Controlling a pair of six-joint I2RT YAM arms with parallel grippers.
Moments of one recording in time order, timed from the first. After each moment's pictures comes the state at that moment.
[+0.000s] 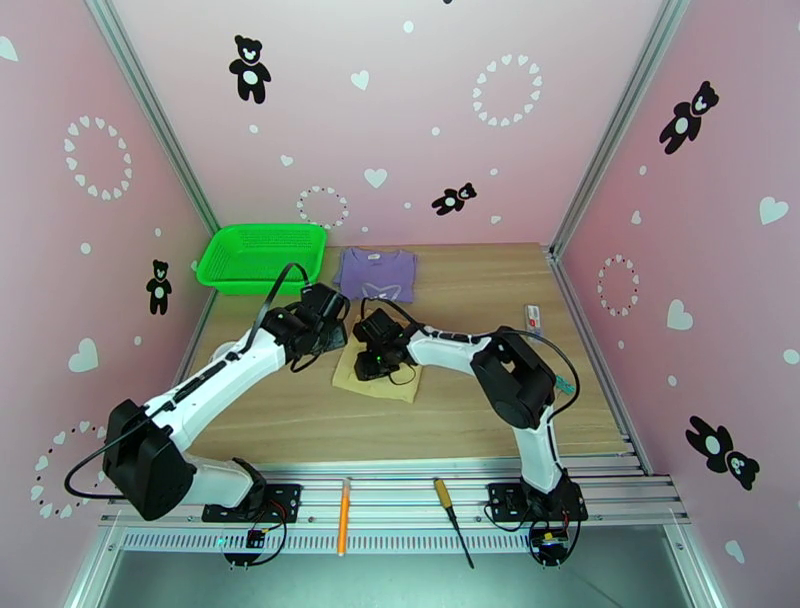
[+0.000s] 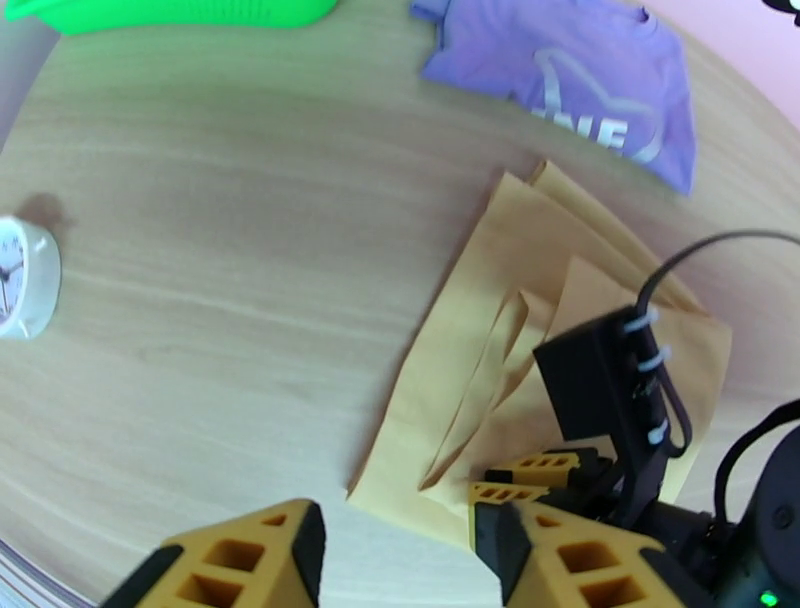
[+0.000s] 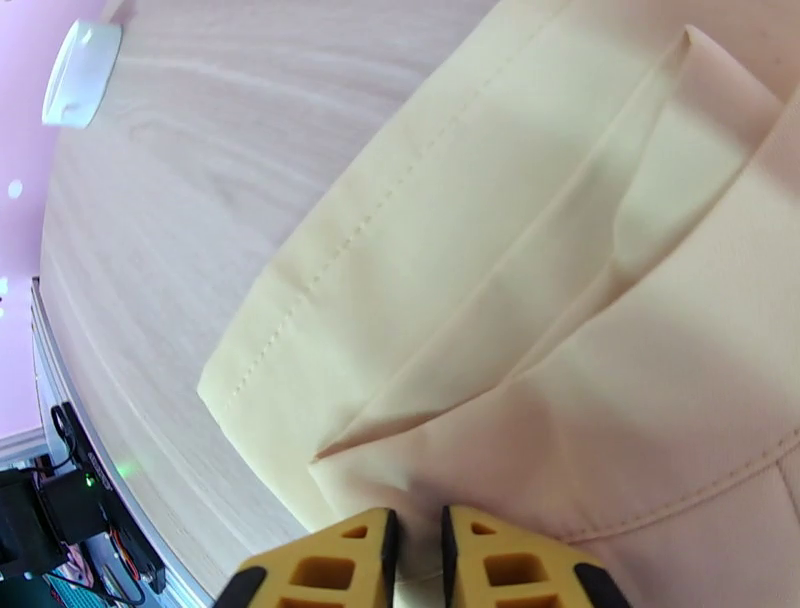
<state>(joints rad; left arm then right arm) -0.60 1.39 1.16 -0.86 -0.27 -0.82 0.85 2.05 1.36 -0.40 -0.32 0.46</state>
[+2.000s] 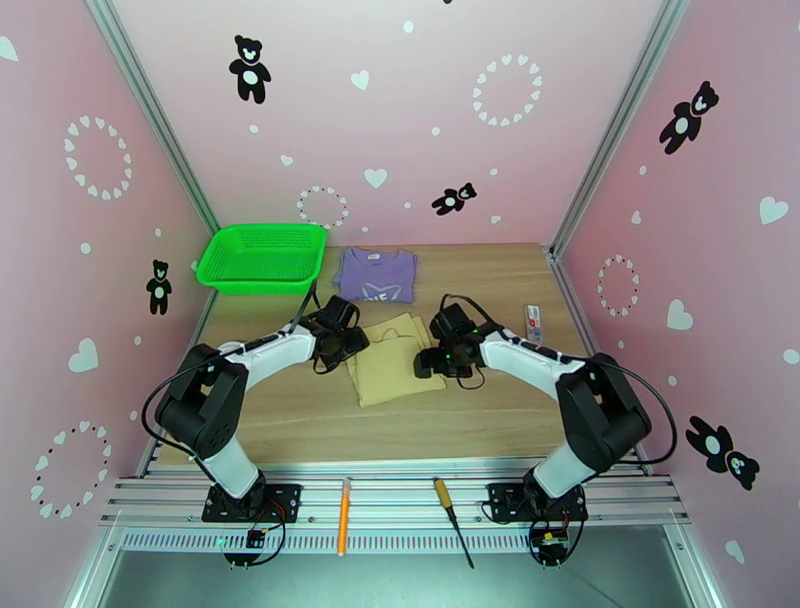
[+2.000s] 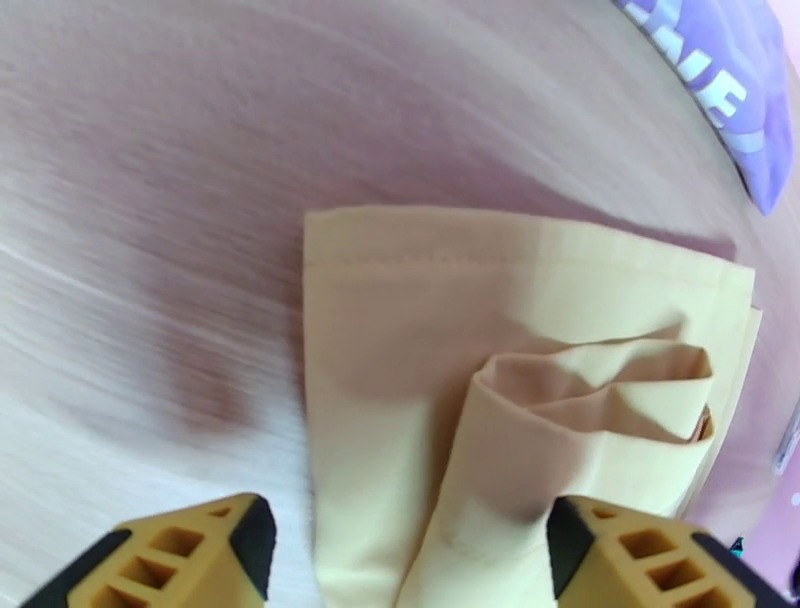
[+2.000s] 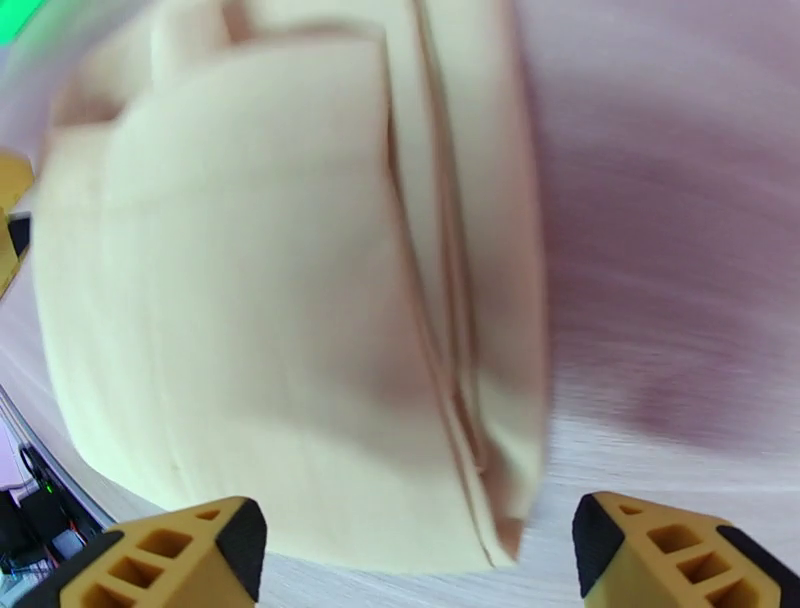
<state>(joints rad) -0.51 1.68 1.05 -0.49 -0.01 -0.97 0.51 1.58 1.01 -0.60 -0.18 0.43</state>
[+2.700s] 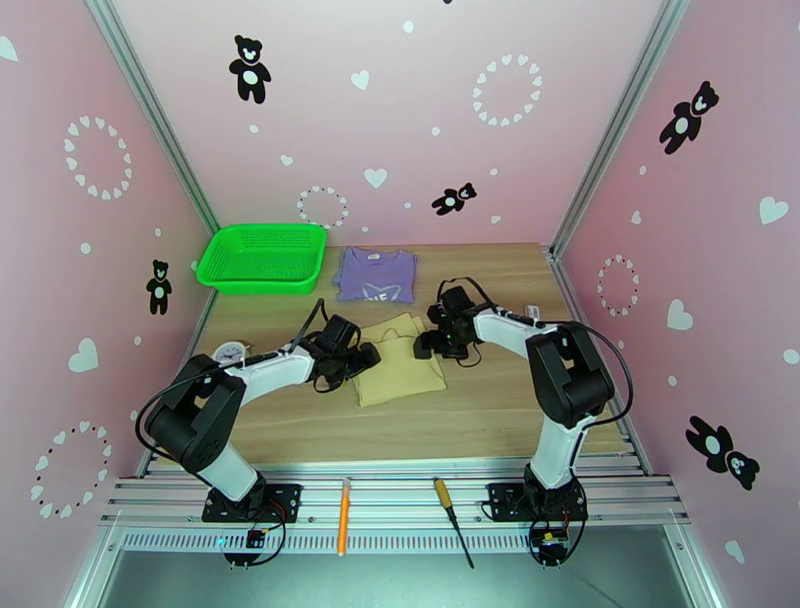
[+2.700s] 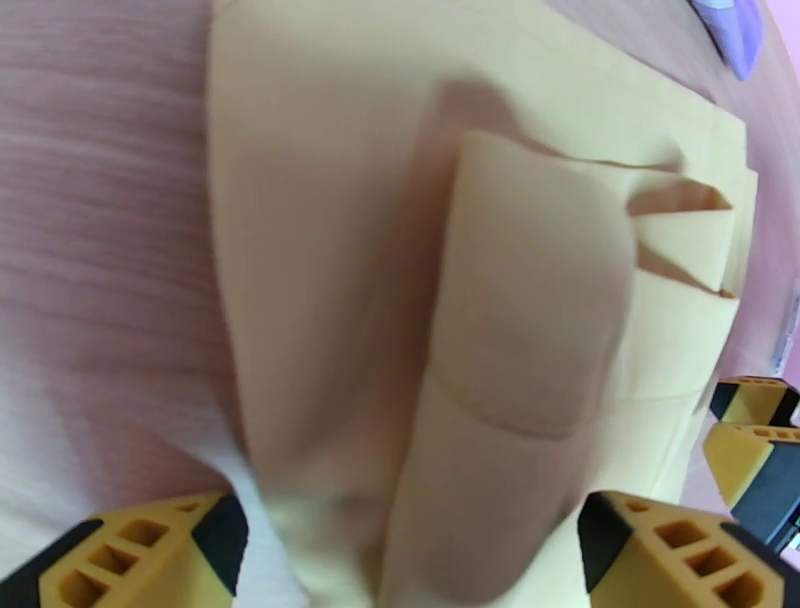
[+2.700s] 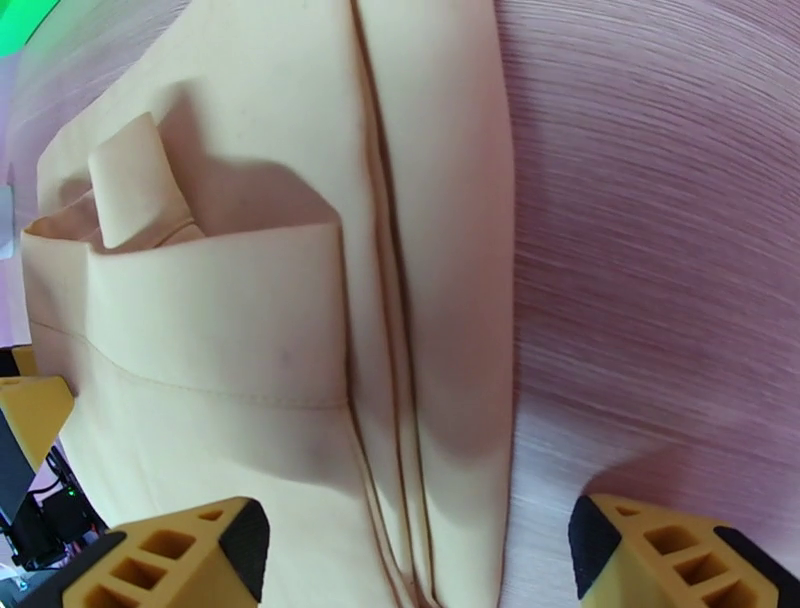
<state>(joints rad) -0.57 1.65 0.86 -0.25 0.14 -1.03 0.41 1.87 1.16 -0.55 -0.39 0.29</state>
